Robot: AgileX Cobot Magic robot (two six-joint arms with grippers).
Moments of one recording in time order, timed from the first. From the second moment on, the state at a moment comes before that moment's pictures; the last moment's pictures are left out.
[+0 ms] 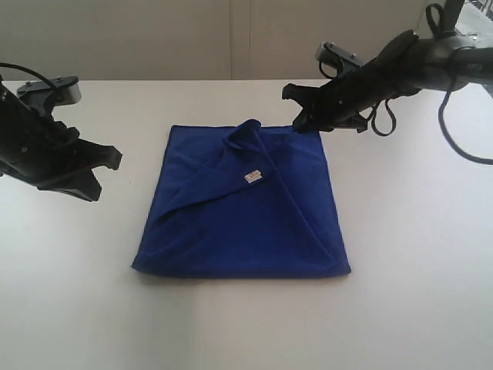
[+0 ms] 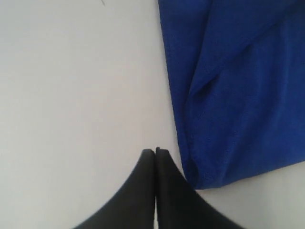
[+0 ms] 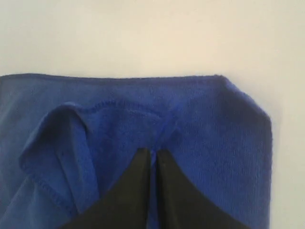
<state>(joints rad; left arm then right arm) -0.25 1.57 -1.02 -0.36 0.76 0.17 0.16 2.33 -1.78 0.79 0.67 -0.37</state>
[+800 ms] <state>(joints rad) -0.25 1.60 -1.02 -0.37 0.72 0.17 0.19 2.41 -1.82 0.85 0.64 -0.38</state>
